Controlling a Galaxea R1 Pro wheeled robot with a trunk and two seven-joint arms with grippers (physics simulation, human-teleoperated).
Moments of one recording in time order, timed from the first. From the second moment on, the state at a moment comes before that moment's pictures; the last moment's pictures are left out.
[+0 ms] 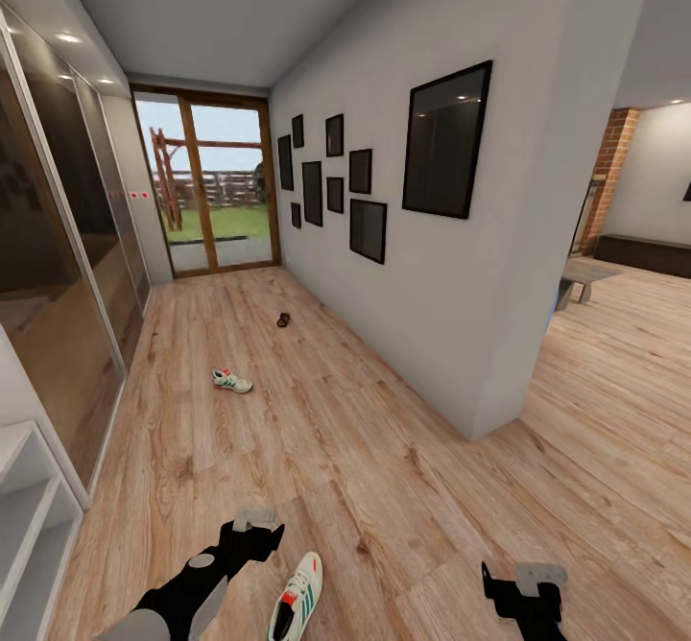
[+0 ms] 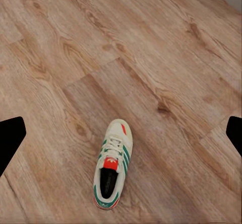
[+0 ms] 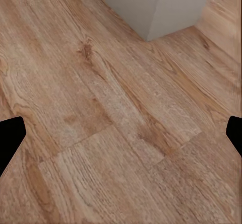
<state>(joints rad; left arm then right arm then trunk) -0.58 -0.02 -0.08 -0.24 0.01 -0.13 -0.14 -0.30 -0.10 -0.02 -0.44 -0.01 -0.33 -0.10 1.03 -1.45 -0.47</state>
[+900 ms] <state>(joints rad) -0.55 -0.04 -0.09 -0.23 0.01 -0.29 -0.14 -0.34 -0.11 -0.01 -0.44 -0.01 -0.36 -0.12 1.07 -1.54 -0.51</state>
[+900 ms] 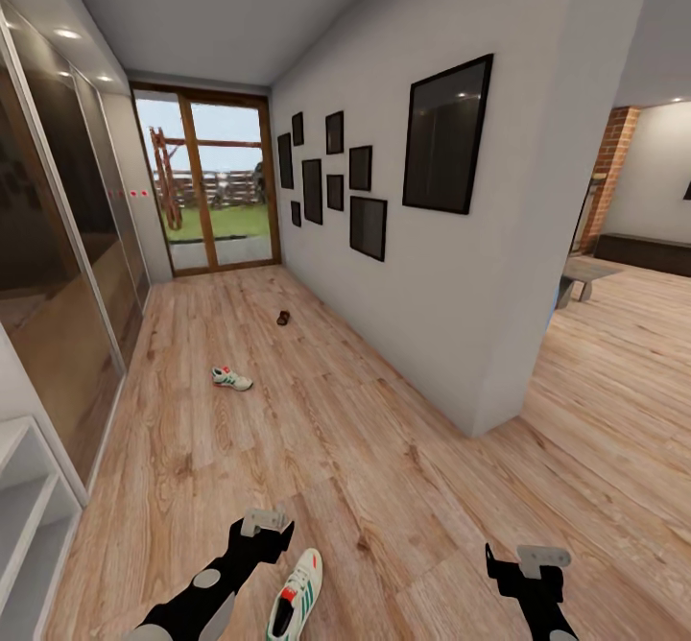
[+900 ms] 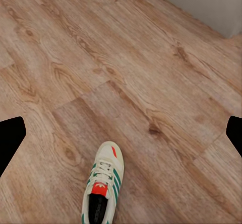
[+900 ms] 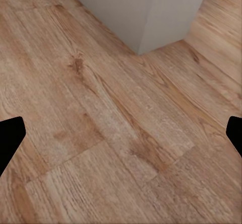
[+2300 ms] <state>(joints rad) -0.55 -0.04 -0.09 -0.23 0.00 -0.29 -0.14 -0.13 -0.11 -0.02 -0.75 -0.01 -0.49 -0.15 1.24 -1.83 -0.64</state>
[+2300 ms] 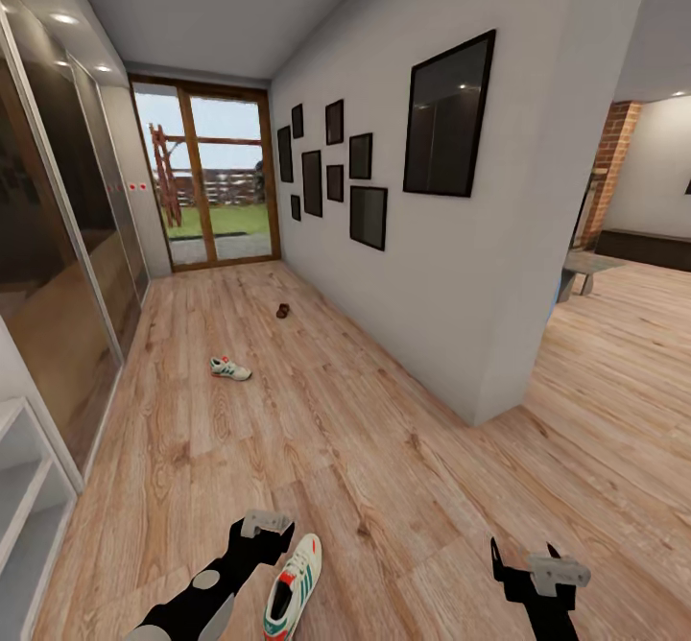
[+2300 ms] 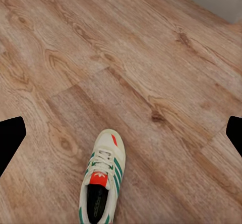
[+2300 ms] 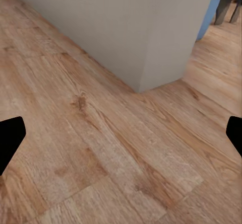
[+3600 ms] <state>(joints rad) -0.55 -0.04 -0.09 -0.23 0.01 -0.29 -0.14 0.25 -0.11 -0.11 -1.30 -0.03 -0.44 -0.16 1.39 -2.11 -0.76</state>
